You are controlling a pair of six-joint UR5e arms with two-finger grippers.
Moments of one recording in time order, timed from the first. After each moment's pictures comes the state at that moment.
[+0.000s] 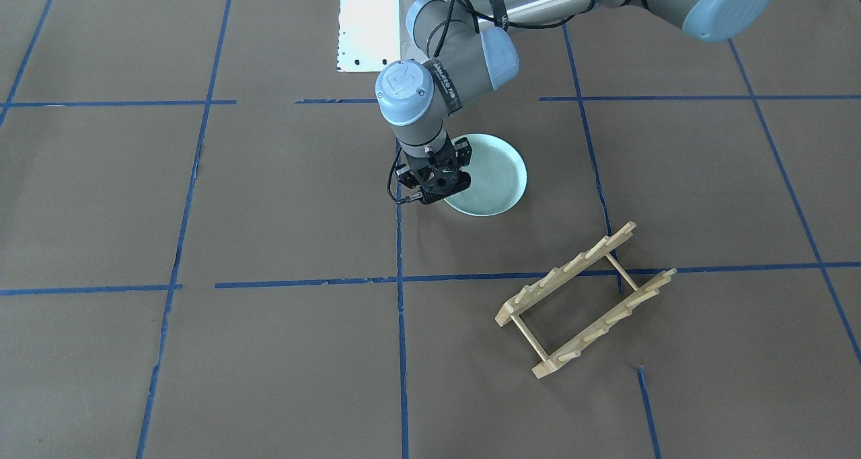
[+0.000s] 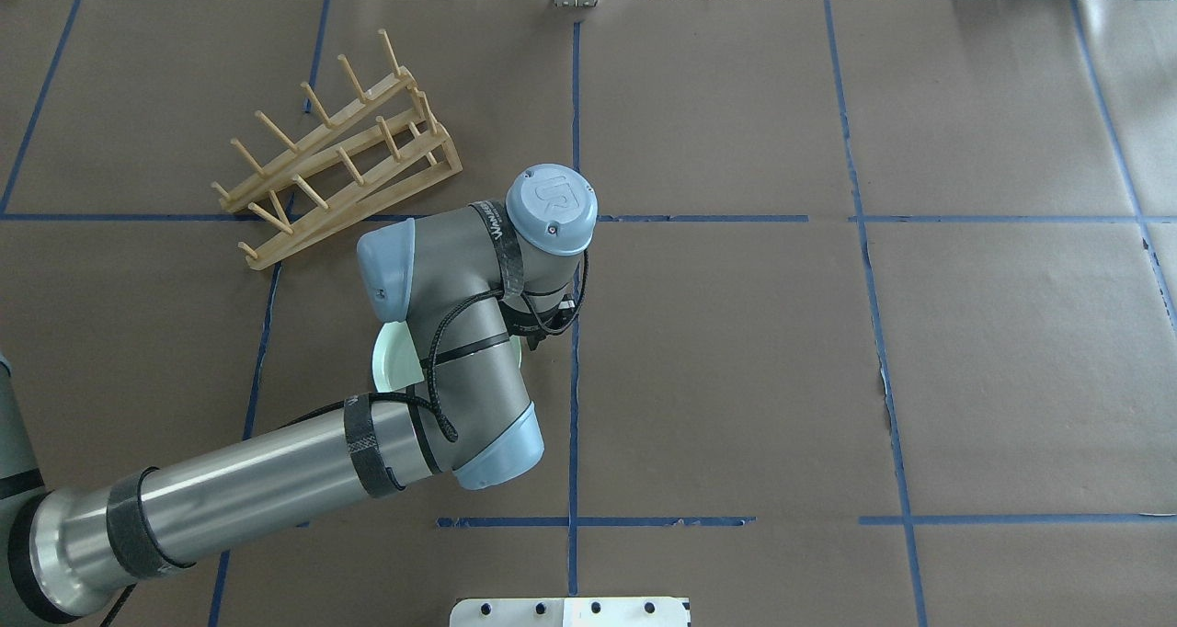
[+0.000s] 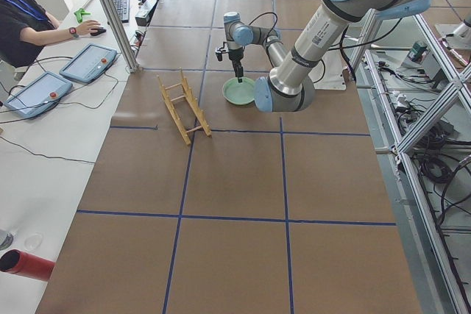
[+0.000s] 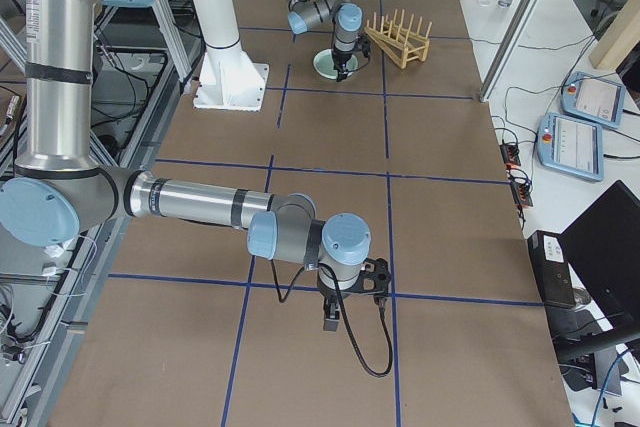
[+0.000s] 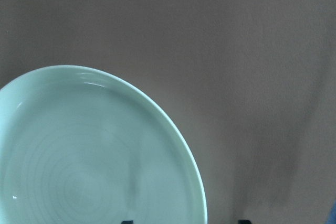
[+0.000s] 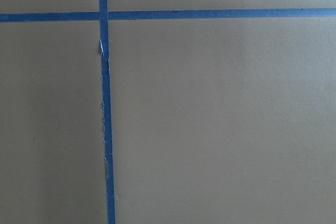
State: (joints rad) left arm -0.48 -2.47 -1.38 -1.35 -1.92 -1.43; right arm 1.62 -1.68 1.60 -1.60 2.30 -0.07
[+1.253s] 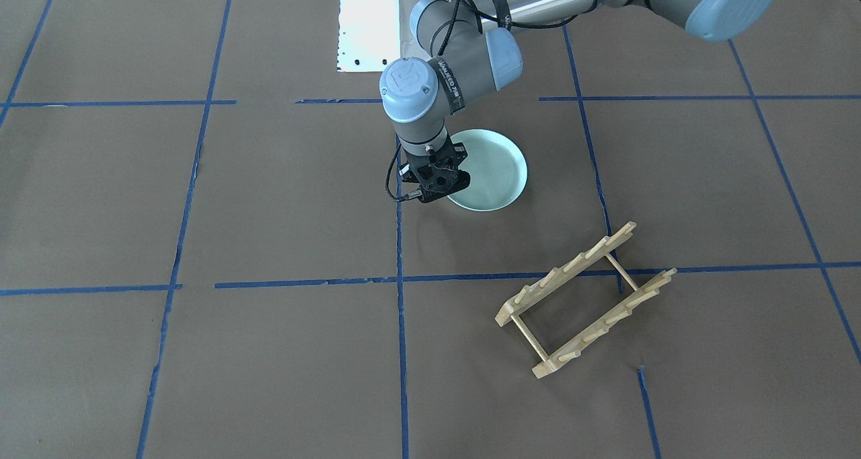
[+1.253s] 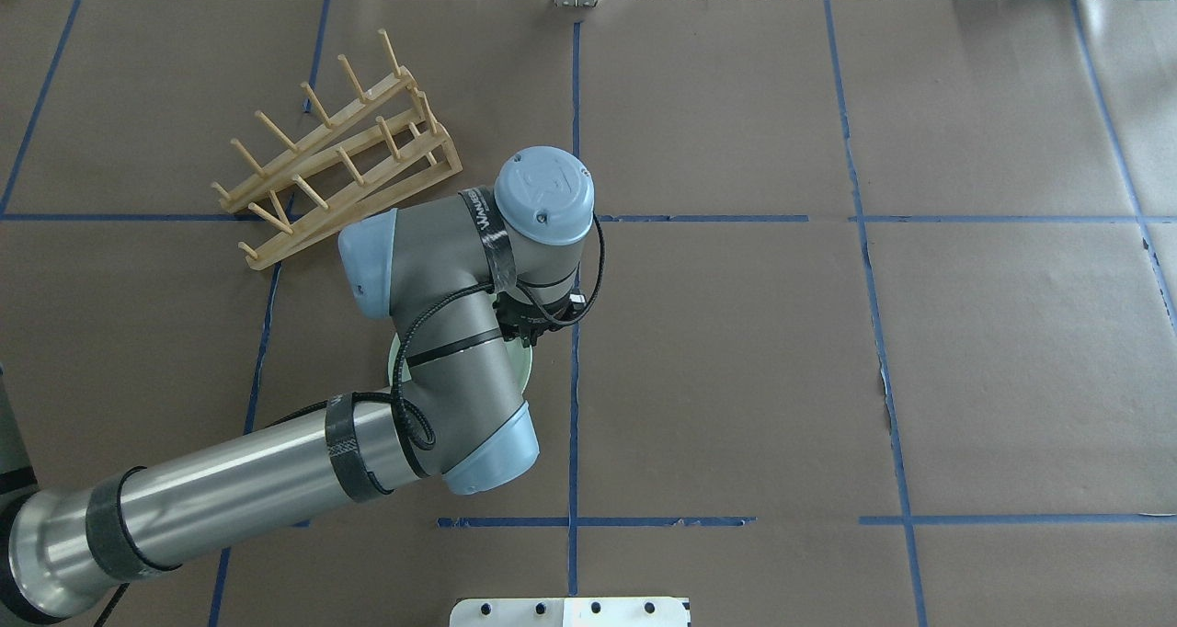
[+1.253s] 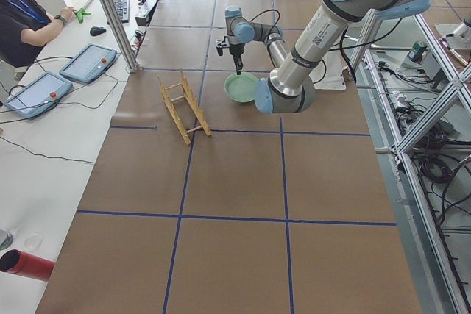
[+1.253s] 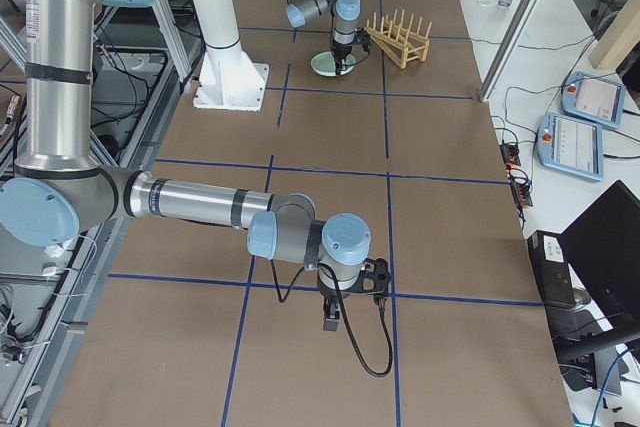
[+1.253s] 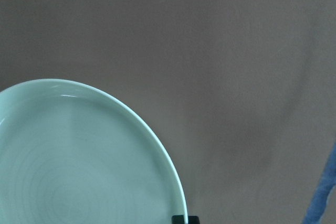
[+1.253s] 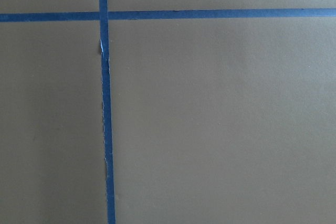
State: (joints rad) left arm -0.50 -2.46 -1.51 -1.38 -1.93 -1.43; right arm 1.62 -1.68 1.60 -1.60 2.30 -0.07
